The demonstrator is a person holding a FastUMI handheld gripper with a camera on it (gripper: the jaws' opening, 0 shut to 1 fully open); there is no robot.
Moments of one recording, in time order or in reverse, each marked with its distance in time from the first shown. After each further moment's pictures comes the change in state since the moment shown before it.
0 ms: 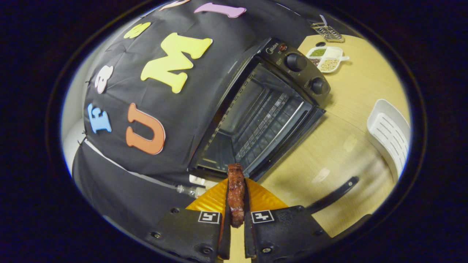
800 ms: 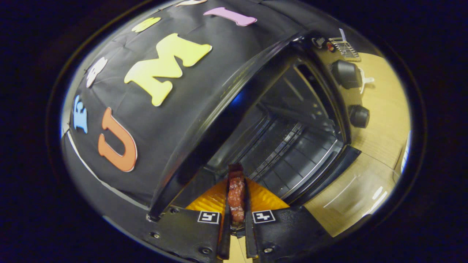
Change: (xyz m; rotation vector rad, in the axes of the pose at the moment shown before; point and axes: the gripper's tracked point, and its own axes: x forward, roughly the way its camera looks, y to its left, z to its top) arm 0.115 -0.019 0.048 -0.169 -0.169 -0.162
